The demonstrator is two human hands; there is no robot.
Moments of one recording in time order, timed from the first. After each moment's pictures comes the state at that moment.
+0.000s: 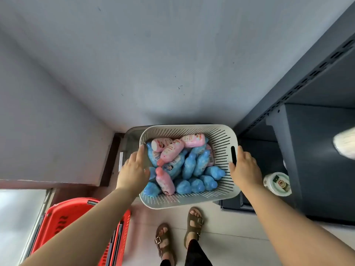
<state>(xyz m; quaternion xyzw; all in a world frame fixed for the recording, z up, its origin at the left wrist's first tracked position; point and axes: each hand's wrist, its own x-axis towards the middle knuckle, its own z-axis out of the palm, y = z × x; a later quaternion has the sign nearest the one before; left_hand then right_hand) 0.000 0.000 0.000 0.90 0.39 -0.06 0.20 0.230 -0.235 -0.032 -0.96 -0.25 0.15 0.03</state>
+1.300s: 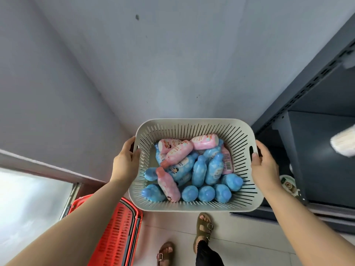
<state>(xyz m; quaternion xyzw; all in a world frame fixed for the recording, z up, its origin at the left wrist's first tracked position) -0.075 0.033 0.082 0.77 0.50 0.15 0.37 0.162 -0.235 0.095 -0.89 -0.11 0.17 0.41</state>
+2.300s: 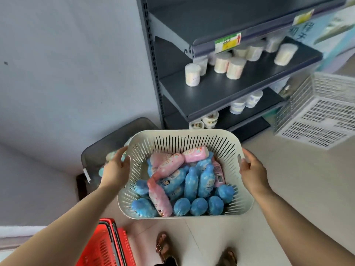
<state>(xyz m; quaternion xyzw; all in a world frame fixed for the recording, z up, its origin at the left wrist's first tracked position) -0.104 -0.182 0.142 0.91 0.24 0.02 0.33 -0.064 -0.555 0.117 -0.88 0.14 0.01 0.46</state>
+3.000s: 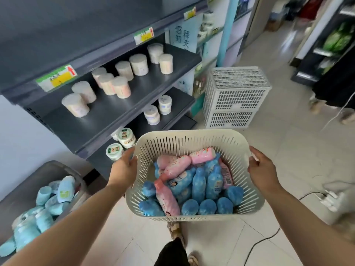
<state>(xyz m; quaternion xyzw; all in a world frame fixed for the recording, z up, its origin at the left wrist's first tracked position) 0.017 -0.547 0.150 0.93 0.02 -0.07 0.36 -0.097 -0.904 0.156 -0.82 0.34 -0.08 0.45</state>
